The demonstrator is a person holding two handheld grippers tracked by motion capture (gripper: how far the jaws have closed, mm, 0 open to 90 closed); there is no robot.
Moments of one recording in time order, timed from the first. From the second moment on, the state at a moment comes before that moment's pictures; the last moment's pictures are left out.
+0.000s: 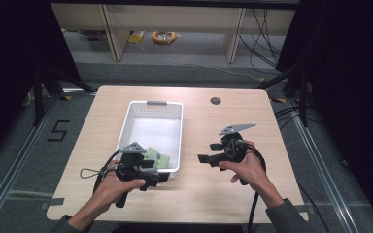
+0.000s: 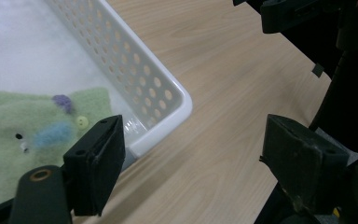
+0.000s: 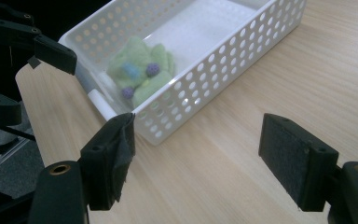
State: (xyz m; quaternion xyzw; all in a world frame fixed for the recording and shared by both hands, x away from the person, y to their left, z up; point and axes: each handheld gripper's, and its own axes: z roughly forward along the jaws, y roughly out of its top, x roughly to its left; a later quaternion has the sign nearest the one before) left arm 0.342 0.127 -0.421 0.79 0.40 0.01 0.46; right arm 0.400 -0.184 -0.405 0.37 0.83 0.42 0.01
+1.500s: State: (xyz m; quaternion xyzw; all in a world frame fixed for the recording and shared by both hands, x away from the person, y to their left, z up) left arm 0.299 0.102 -0.466 0.80 0.36 0.02 0.48; right arm 0.338 -0.236 -0.465 0.38 0.80 0.45 0.00
